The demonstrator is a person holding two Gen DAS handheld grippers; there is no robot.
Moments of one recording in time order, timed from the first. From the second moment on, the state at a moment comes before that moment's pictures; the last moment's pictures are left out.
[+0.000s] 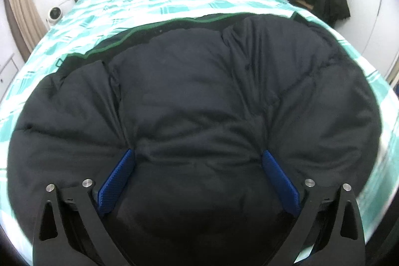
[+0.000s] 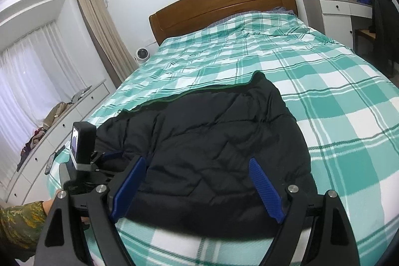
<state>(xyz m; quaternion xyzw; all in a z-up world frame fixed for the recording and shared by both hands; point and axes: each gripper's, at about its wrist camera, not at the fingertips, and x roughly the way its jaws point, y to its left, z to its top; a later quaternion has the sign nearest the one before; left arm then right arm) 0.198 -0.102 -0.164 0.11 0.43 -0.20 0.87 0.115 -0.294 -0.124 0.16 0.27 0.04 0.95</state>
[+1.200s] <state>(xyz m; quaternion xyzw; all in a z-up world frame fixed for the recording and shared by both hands) 0.147 -0.110 -0.193 0.16 0.39 -0.19 0.89 0.096 -0.274 -0.132 0.18 0.29 0.05 0.94</state>
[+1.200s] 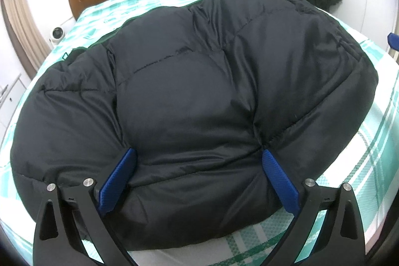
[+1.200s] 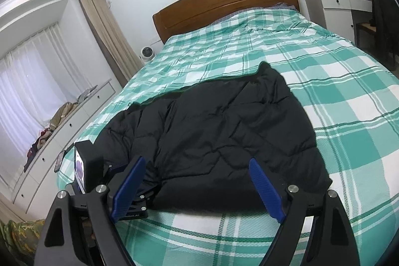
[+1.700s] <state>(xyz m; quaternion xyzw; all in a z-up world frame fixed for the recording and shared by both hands) 0.134 -0.102 -0.201 0.16 0.37 -0.19 0.89 0.099 -0.248 -0.145 0.18 0.32 0.08 0.93</state>
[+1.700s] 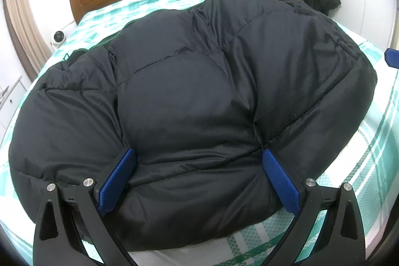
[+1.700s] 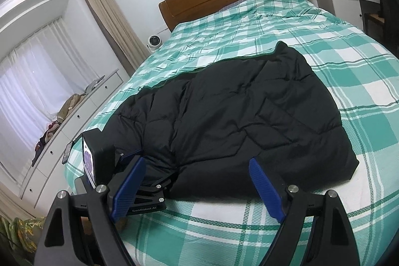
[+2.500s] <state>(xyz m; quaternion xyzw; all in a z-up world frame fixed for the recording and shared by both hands) 0.093 -0.098 -0.162 0.17 0.37 -0.19 0.89 0.077 -0.295 -0.140 0.21 0.29 0.03 0.93</state>
